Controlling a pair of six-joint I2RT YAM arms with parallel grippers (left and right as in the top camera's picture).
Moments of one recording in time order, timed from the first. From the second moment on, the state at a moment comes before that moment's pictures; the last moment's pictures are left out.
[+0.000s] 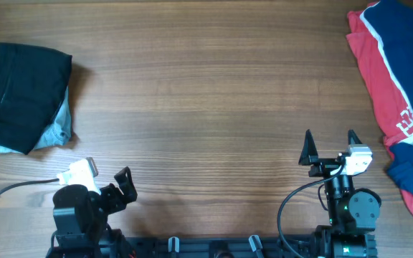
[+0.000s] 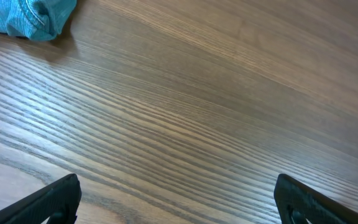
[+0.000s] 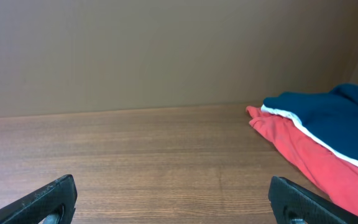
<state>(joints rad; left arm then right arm) 0.06 0.23 0.49 -1.00 0.04 -0.35 -0.07 0.01 0.01 0.00 -0.08 0.07</state>
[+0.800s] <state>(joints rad) -0.06 0.02 0.26 -0.61 -0.02 -0.28 -0.07 0.01 0.01 0.00 -0.08 0.07</state>
